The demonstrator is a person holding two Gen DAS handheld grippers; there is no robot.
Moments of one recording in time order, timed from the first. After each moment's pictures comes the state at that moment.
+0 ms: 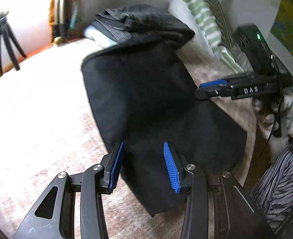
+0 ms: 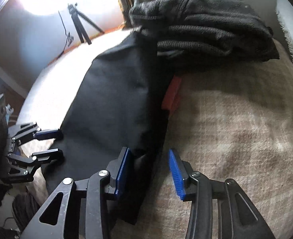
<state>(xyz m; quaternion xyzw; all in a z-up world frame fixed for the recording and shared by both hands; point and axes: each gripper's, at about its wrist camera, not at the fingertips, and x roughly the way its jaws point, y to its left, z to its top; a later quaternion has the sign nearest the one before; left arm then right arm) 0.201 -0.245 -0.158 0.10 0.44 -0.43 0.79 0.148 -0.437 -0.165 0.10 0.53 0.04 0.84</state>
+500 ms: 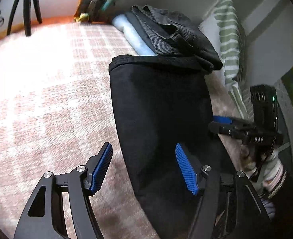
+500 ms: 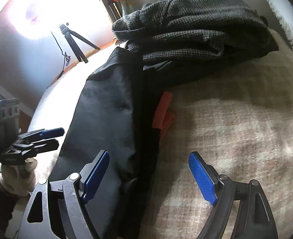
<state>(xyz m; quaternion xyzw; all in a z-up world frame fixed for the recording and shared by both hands) 0.267 -0.232 -0.168 -0.04 0.52 -0.40 0.76 0.167 -0.456 -0.184 0.18 0.51 0.06 0.84</state>
